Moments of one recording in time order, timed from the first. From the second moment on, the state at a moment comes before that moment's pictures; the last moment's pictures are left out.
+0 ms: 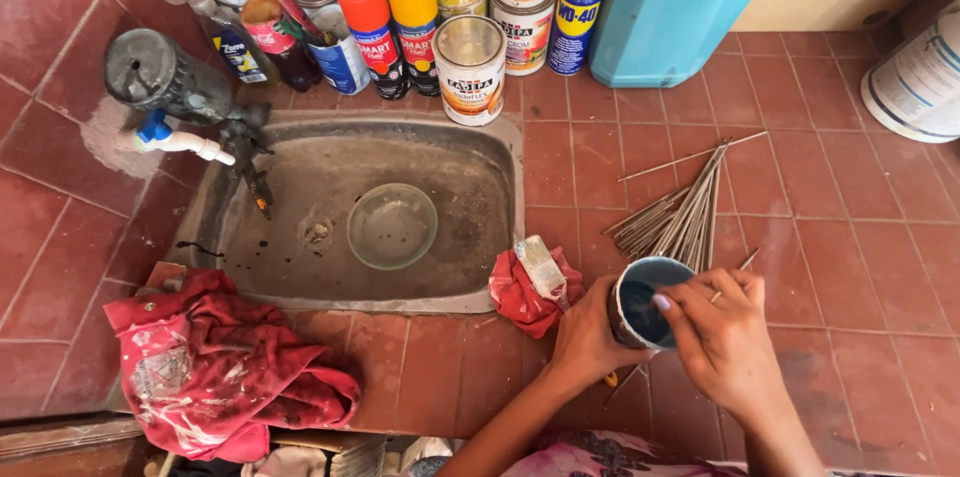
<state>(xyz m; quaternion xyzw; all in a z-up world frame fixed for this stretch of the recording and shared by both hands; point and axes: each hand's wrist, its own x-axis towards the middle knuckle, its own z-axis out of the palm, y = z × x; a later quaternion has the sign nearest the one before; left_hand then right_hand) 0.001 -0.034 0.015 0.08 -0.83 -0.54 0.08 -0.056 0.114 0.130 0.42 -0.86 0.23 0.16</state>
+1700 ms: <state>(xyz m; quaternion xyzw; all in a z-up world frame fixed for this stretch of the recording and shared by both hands) 0.001 -0.033 0.014 0.07 -0.84 -0.53 0.09 -0.061 0.123 0.169 0.40 -0.82 0.37 0.18</state>
